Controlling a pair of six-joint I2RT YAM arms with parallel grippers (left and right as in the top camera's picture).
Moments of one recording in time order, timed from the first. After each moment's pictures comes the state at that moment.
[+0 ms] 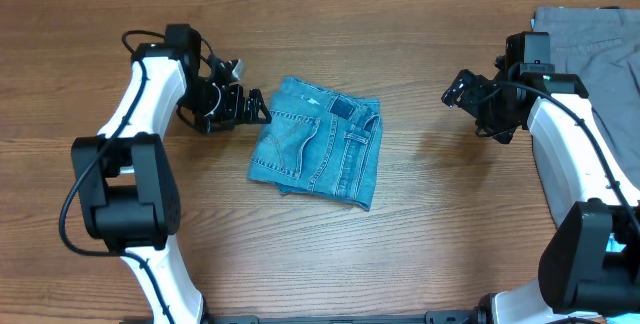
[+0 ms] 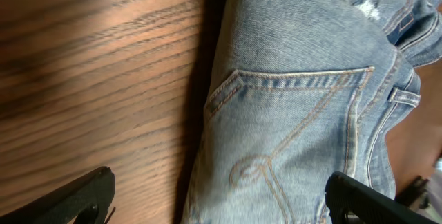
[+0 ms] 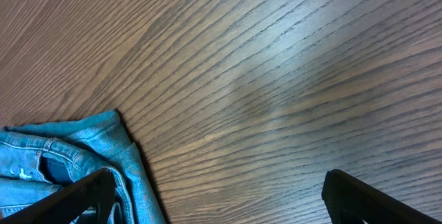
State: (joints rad) left arm 0.02 2.08 1.59 -1.07 0.54 0.09; right arm -0.06 1.71 1.29 -0.79 -0.22 0.51
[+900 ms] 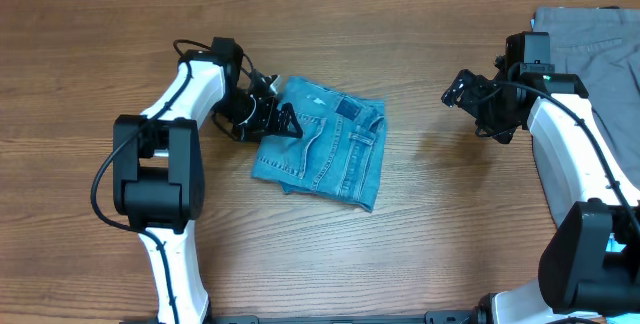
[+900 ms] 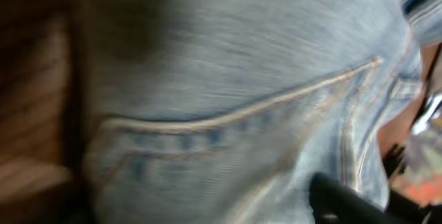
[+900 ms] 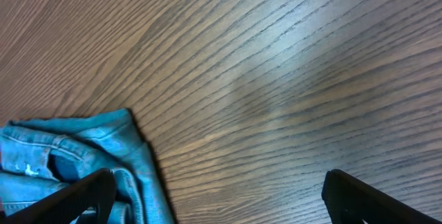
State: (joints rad) left arm -0.11 2.21 1.59 -1.02 0.65 0.08; right arm -0.06 1.71 1.29 -0.79 -0.22 0.51
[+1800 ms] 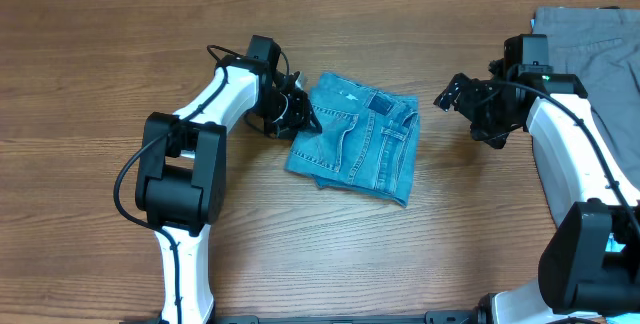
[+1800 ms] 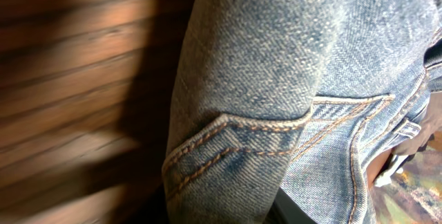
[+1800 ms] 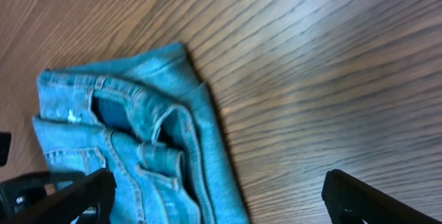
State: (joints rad) left arm -0.25 2.22 1.58 -0.82 0.64 -0.32; right arm -0.06 1.71 1.29 -0.84 -0.31 0.51
